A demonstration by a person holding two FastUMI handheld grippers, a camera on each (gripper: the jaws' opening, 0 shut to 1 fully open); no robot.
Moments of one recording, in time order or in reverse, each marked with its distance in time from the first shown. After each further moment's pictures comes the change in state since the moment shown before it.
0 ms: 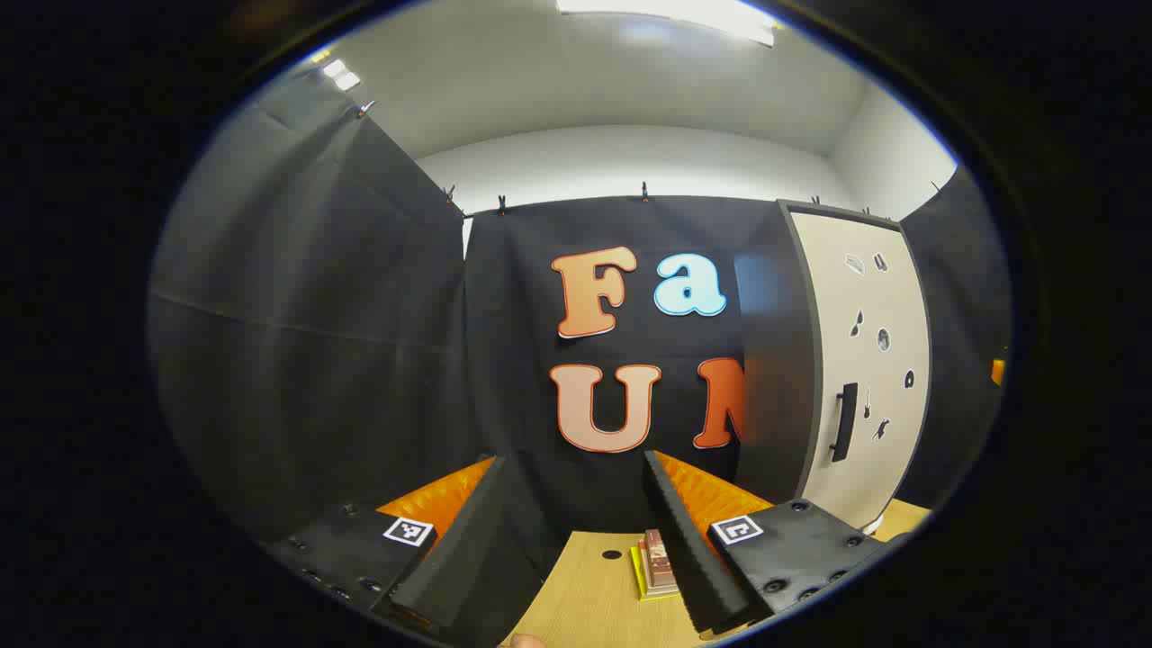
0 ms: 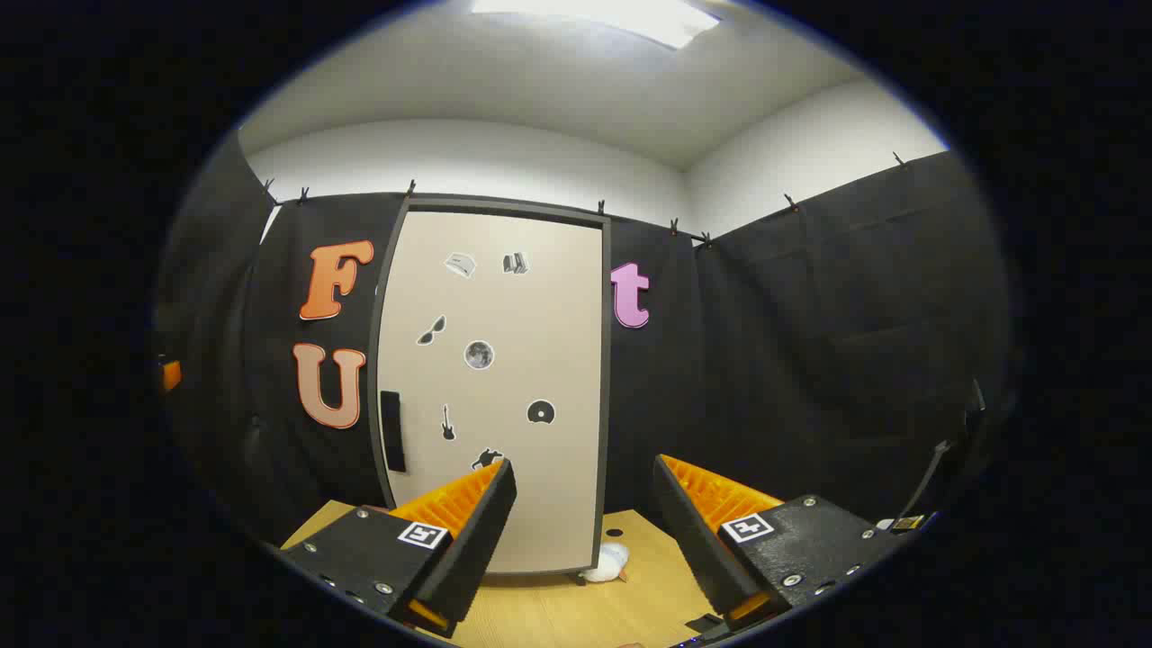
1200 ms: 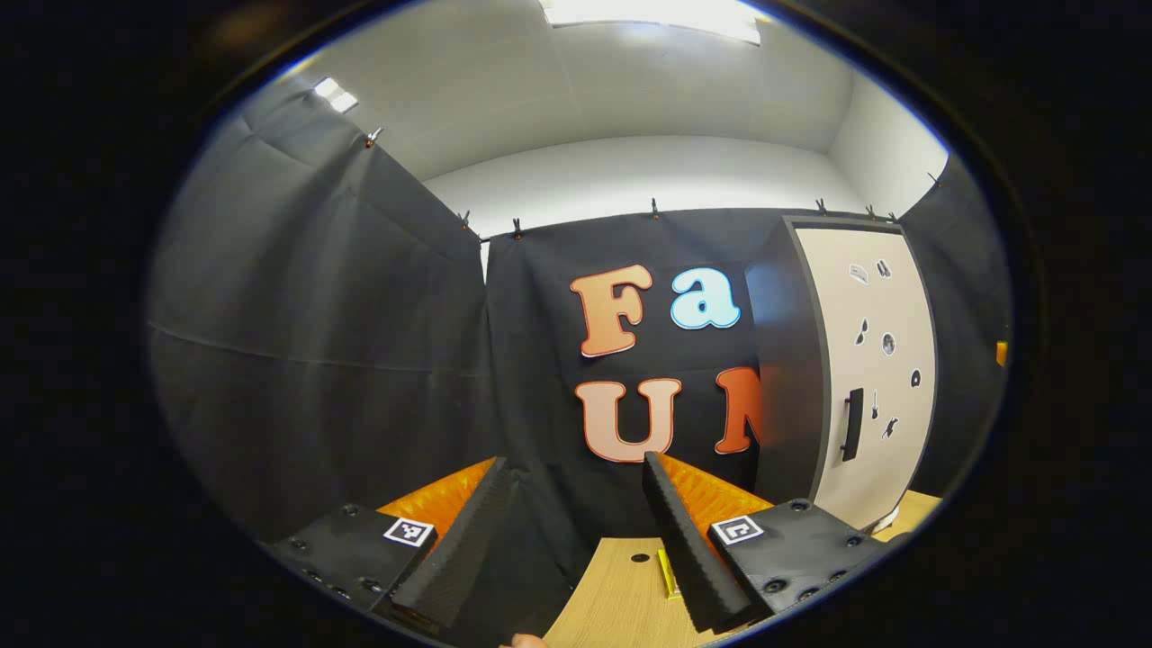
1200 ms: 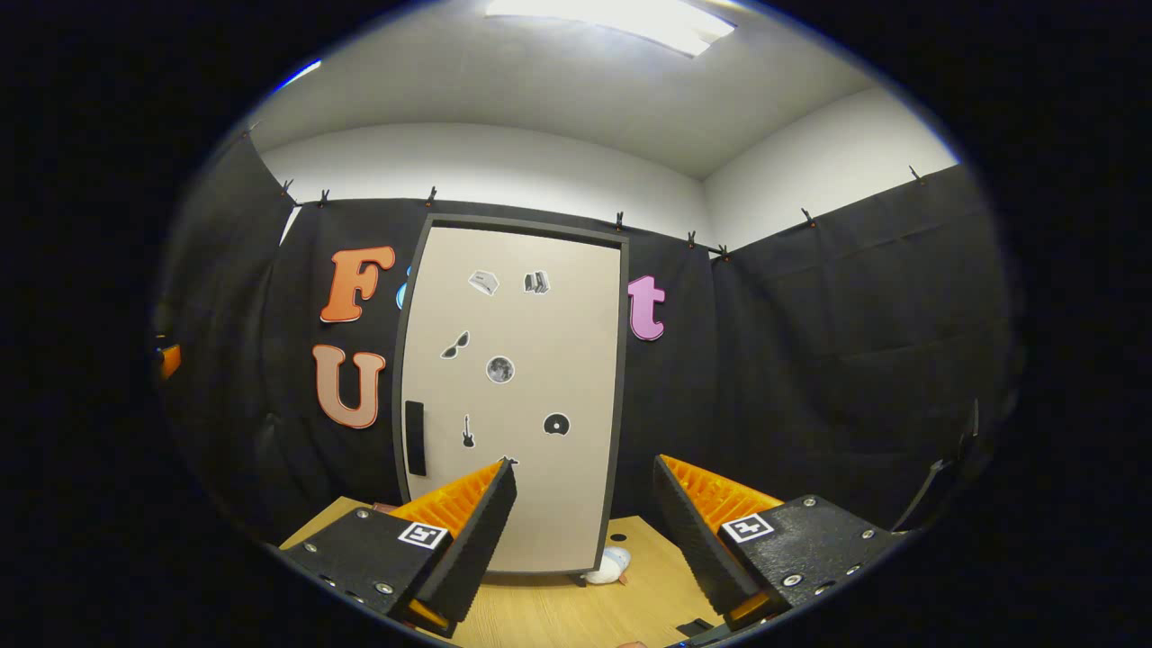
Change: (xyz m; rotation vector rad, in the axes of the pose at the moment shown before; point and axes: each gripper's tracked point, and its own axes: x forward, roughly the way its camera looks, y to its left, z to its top) left arm -0.039 0.031 0.037 0.049 -0.036 0.052; right arm -0.024 0.009 0.027 -0.047 -0.013 0.041
